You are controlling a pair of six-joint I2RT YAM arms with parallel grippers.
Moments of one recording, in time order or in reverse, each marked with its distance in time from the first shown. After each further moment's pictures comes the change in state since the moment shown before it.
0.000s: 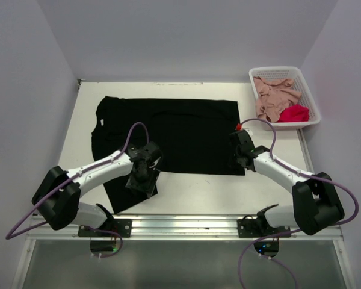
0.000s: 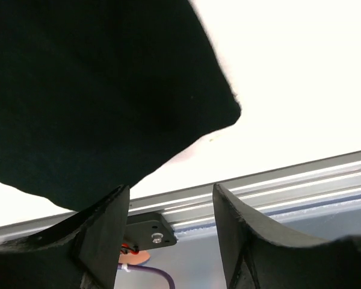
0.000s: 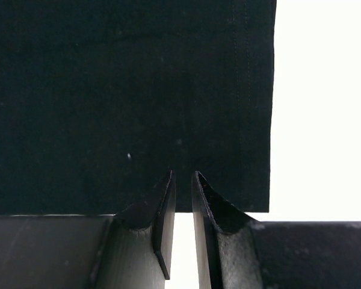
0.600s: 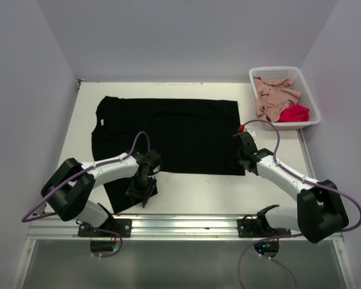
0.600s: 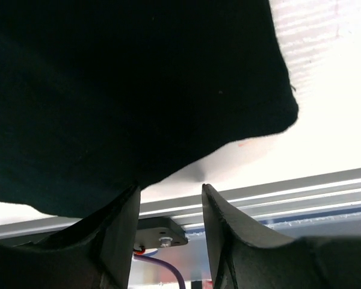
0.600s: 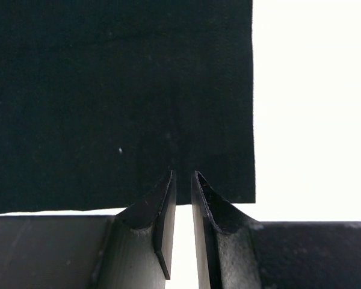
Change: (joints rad) left arm 0.000 0.092 -0.114 0.046 0.055 0.032; right arm 0.000 -0.059 -0.025 -0.008 0.028 0.001
